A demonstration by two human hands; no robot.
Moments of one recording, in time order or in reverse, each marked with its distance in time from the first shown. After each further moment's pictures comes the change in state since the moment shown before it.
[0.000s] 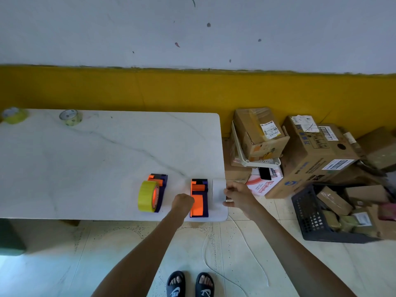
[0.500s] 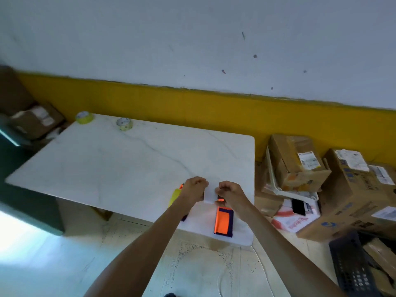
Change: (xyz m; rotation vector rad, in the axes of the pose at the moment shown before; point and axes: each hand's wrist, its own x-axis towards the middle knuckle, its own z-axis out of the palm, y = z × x) left_hand -0.051 0.053 -0.084 -0.369 0.021 0.265; right_hand 0.003 -0.068 0.094 0.027 -0.282 -0.157
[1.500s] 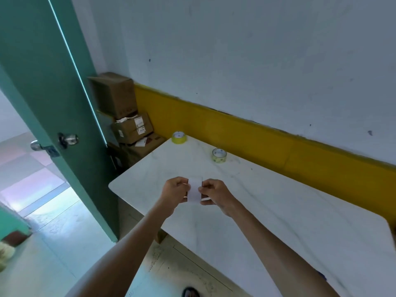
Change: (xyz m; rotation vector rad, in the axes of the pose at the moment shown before) left_hand 0.056 0.045 -0.493 -0.157 0.411 0.140; right_hand 0.169 -0.111 0.481 -0.303 -0.381 -0.146
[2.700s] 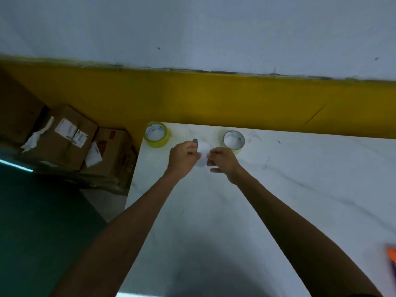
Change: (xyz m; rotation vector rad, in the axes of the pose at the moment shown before) left_hand 0.456 0.044 -0.002 0.649 -0.405 0.255; right_hand 0.386 -0.022 0.000 0.177 0.562 0.421
